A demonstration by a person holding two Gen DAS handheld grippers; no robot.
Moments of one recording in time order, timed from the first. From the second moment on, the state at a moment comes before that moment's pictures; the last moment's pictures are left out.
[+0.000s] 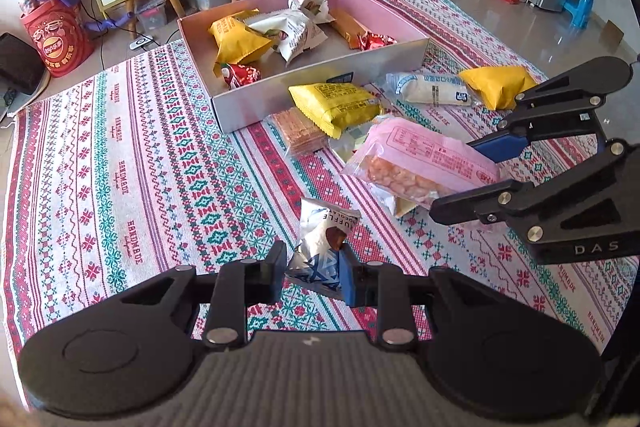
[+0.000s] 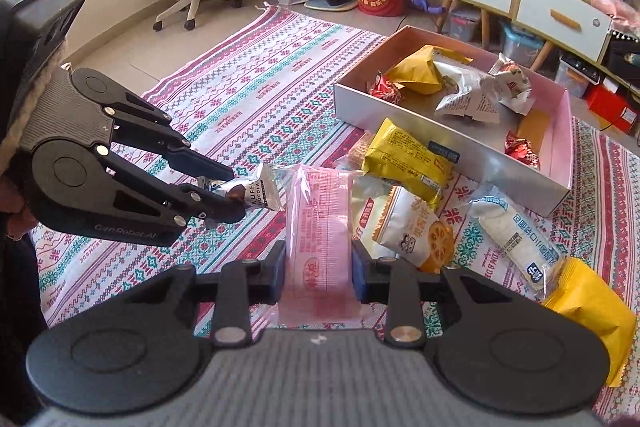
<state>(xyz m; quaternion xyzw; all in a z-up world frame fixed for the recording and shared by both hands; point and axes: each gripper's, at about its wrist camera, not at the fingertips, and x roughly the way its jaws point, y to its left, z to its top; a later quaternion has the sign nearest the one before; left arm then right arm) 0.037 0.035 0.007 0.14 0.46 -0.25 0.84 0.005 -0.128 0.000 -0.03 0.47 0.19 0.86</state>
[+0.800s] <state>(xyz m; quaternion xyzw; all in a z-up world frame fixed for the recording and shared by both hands) 0.125 -0.013 0.038 0.09 0.42 -0.22 0.88 0.090 -0.203 0.012 0.05 0.46 0.06 0.89</state>
